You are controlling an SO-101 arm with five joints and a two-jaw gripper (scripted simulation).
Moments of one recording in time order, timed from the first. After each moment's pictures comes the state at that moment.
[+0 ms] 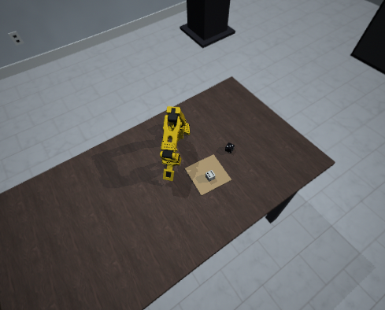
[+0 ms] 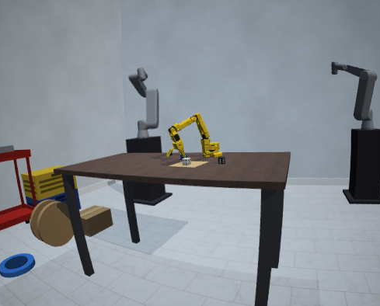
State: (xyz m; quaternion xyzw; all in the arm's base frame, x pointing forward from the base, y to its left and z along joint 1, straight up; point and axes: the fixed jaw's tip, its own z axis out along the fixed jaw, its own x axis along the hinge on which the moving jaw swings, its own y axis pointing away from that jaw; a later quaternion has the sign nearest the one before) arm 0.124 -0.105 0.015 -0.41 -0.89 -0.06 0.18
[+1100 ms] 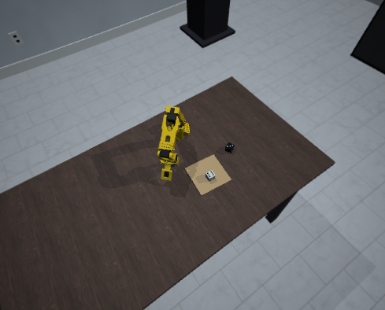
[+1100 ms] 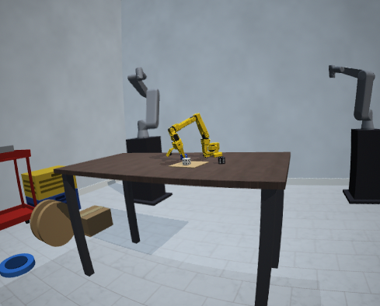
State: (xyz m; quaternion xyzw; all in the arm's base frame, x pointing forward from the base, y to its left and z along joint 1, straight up) arm 0.119 -0.110 0.015 -0.41 -0.89 -0.07 0.18
